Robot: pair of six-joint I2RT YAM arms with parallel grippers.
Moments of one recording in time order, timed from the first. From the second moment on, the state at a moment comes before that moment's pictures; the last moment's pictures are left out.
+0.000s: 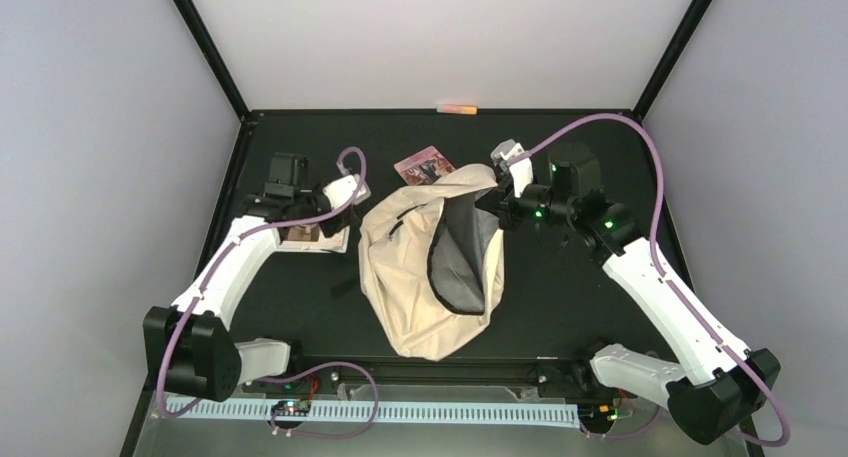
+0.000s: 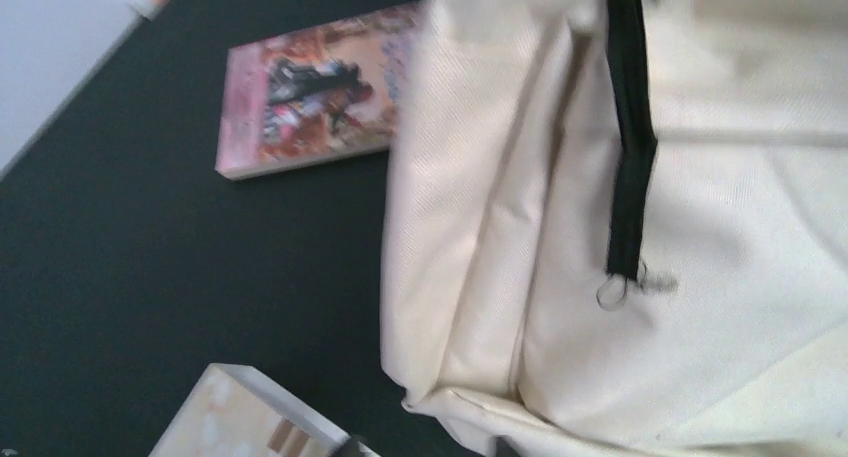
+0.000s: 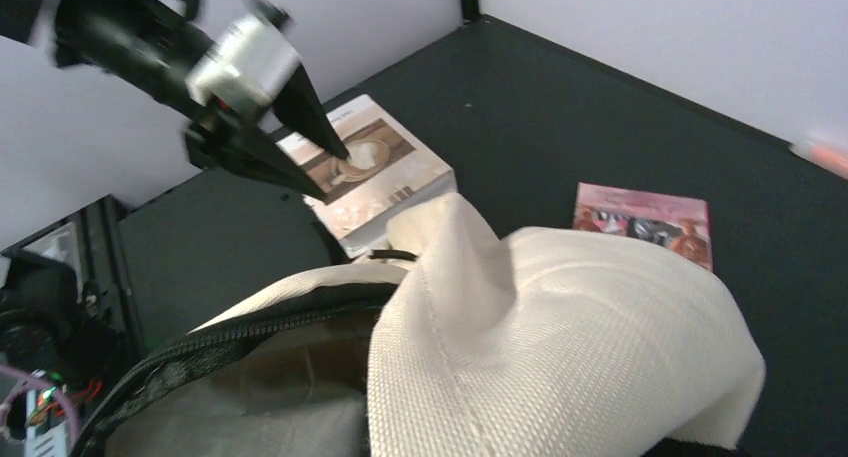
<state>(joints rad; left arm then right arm) -0.14 1.24 0.92 -0.56 0.55 0.78 0.50 1.09 1.11 -0.48 -0.53 -0.02</state>
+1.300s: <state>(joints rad) 0.02 1.68 1.44 -0.82 0.30 0.47 0.31 1.23 1.17 -0.50 0.05 0.13</state>
